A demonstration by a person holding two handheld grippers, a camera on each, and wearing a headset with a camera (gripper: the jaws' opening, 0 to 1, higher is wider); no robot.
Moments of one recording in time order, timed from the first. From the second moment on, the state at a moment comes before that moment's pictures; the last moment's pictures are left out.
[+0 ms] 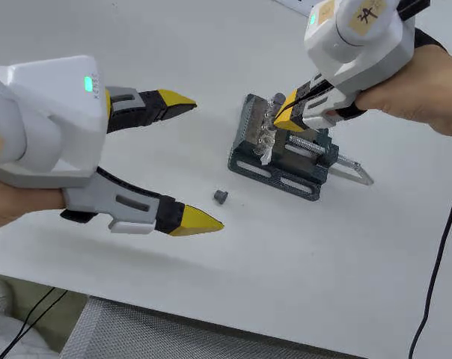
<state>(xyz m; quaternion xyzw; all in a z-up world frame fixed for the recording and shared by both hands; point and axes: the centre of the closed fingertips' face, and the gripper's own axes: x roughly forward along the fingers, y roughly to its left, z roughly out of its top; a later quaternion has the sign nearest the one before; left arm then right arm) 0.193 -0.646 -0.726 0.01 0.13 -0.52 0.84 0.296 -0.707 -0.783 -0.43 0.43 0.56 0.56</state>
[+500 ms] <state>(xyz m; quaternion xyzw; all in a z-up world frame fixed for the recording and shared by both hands) 0.195 -0.645 -0.725 0.00 0.13 -0.52 0.85 0.295 -0.706 -0.784 -0.45 0.44 0.56 0.53</state>
